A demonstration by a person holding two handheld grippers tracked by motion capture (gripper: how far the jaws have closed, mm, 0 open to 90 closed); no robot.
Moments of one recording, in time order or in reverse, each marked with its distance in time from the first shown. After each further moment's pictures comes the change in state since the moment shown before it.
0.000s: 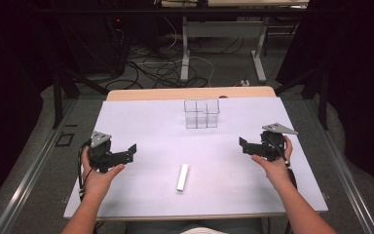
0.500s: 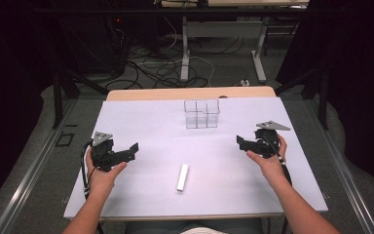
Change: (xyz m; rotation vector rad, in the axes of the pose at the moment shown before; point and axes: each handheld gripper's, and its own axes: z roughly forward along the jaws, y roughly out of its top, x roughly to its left) left arm 0.003 -0.005 0.012 -0.005 -0.008 -0.056; right arm 0.007 0.006 0.018 0.062 -0.008 -0.001
